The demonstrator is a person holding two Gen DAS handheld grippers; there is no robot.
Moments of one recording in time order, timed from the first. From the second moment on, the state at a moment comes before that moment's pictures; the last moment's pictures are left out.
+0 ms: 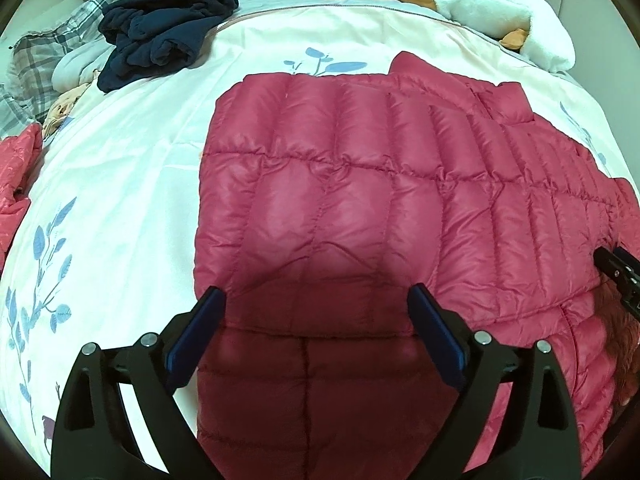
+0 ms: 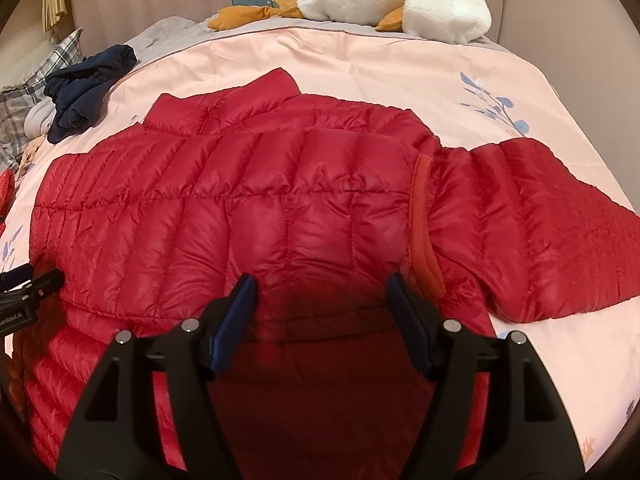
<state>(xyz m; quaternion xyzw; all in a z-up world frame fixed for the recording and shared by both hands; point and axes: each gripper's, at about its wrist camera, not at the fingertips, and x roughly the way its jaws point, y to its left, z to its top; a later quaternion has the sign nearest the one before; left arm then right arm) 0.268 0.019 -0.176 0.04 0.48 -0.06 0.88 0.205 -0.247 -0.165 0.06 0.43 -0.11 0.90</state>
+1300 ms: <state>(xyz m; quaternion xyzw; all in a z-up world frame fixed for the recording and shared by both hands) 0.160 0.017 -0.102 -0.19 0.45 -0.22 0.85 0.034 -0.453 -0.137 0.41 0.30 -0.11 0.85</state>
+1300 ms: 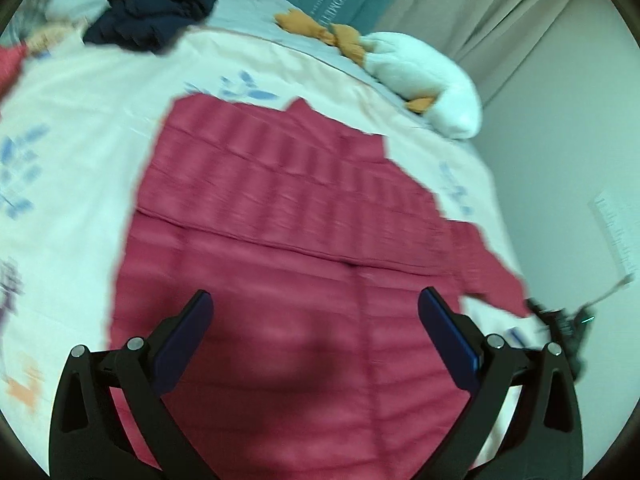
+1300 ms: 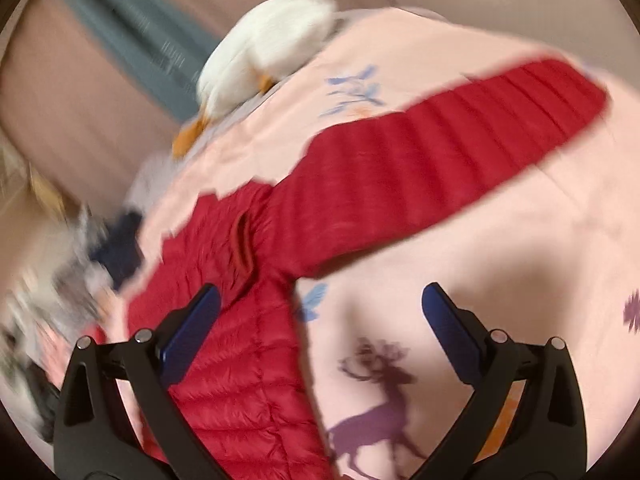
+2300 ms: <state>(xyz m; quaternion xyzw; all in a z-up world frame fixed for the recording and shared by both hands) 0.177 0.019 -0.129 -0.28 0.49 -0.17 0.81 0.045 -0.640 -0.153 0.45 0.20 -0.31 0.81</state>
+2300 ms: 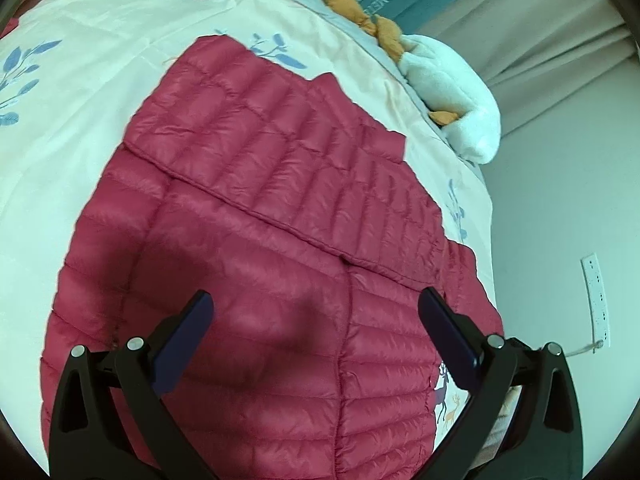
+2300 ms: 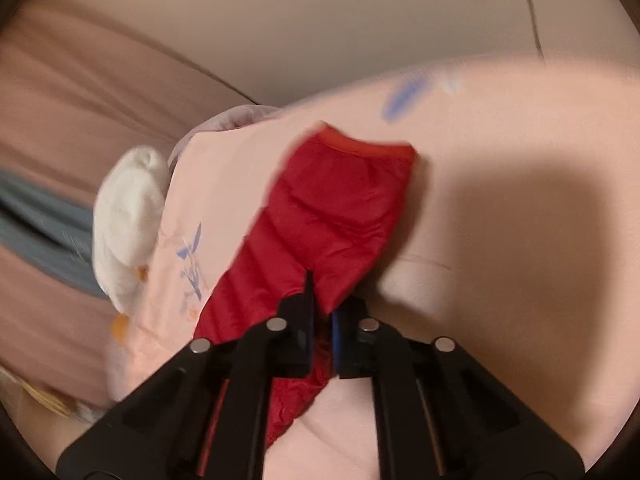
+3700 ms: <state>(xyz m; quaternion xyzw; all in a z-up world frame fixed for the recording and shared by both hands) 0.260 0.015 -0.160 -0.45 0.46 -0.27 0.72 0.173 -0.118 -0.129 -0.09 0.31 0.11 0.94</state>
